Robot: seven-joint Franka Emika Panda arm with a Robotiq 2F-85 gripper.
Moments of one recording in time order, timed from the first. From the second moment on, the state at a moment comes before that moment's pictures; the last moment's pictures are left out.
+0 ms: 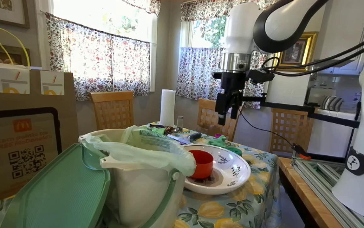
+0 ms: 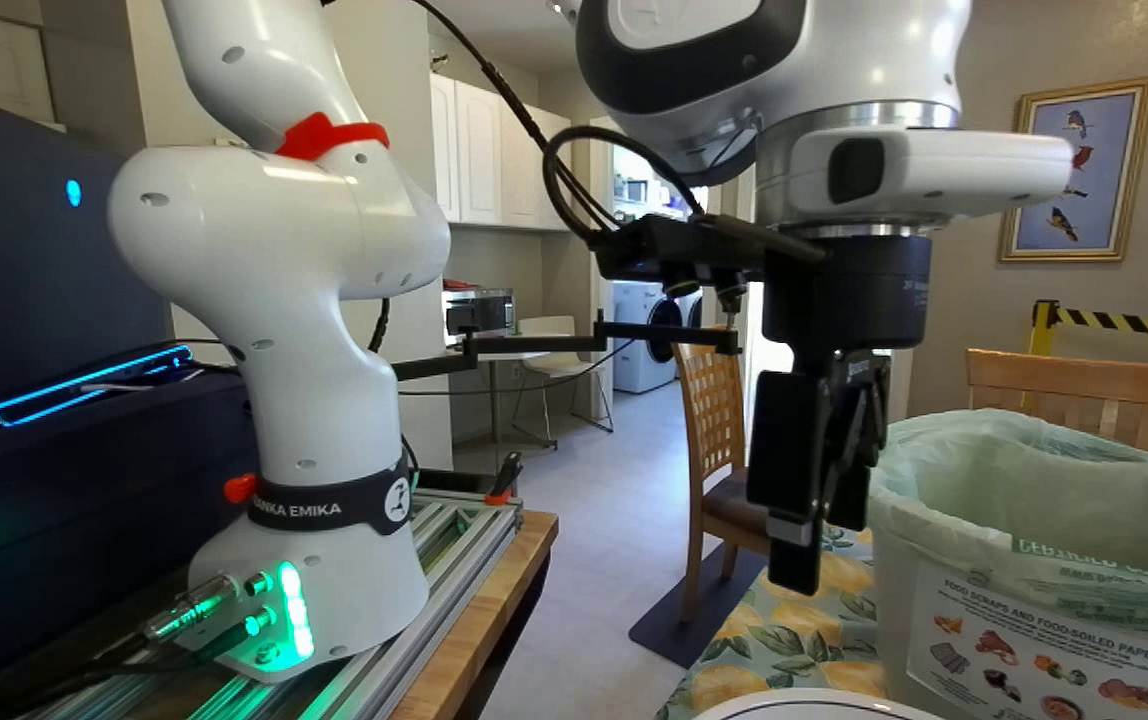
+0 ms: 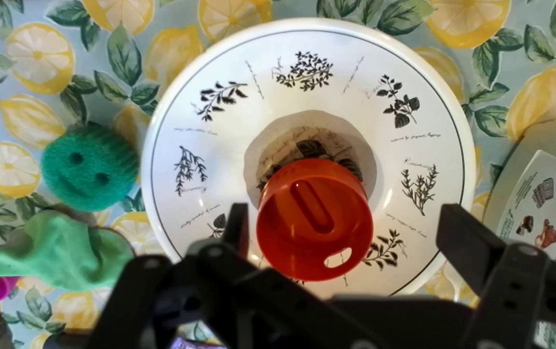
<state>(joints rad) -0.26 -0.31 0.01 -2.73 -0.13 2.45 0.34</state>
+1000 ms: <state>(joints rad) -0.18 0.04 -0.03 -2.49 -0.11 2.50 0.35</state>
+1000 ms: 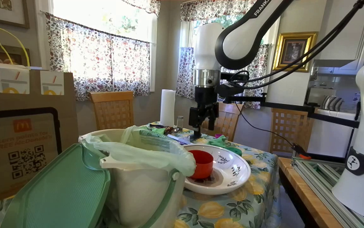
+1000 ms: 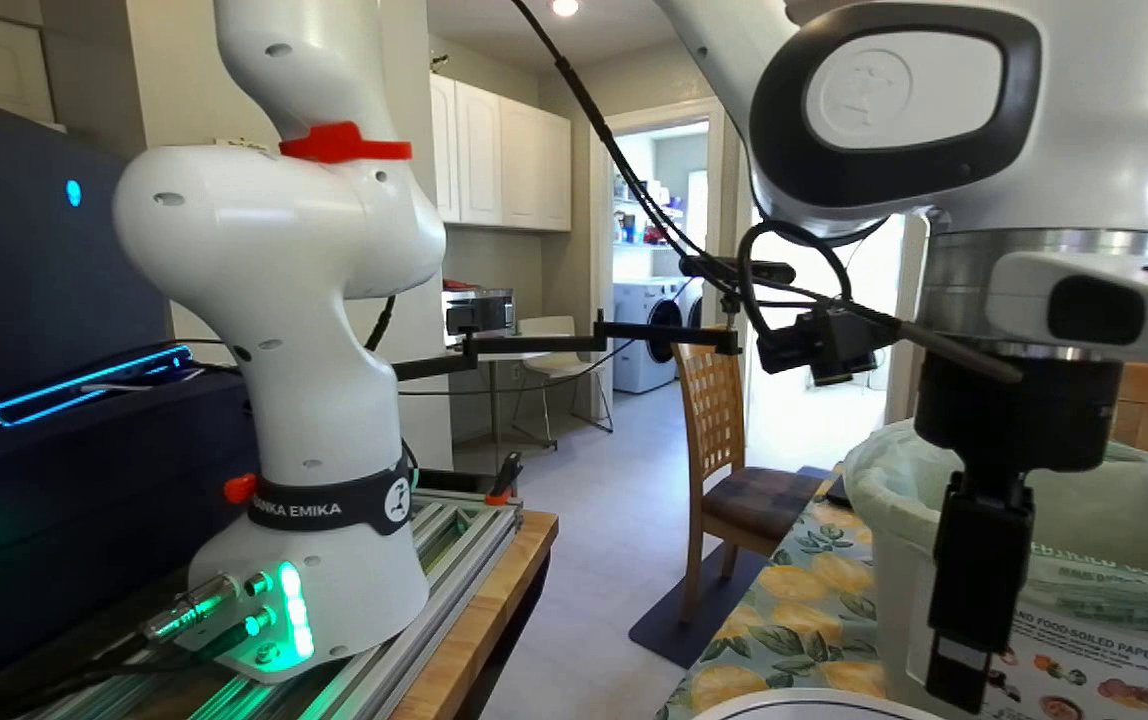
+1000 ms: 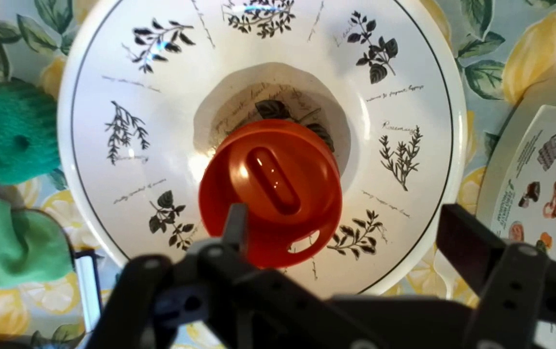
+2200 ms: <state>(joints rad) -0.16 0.06 -0.05 -2.47 -0.11 2.50 0.36</state>
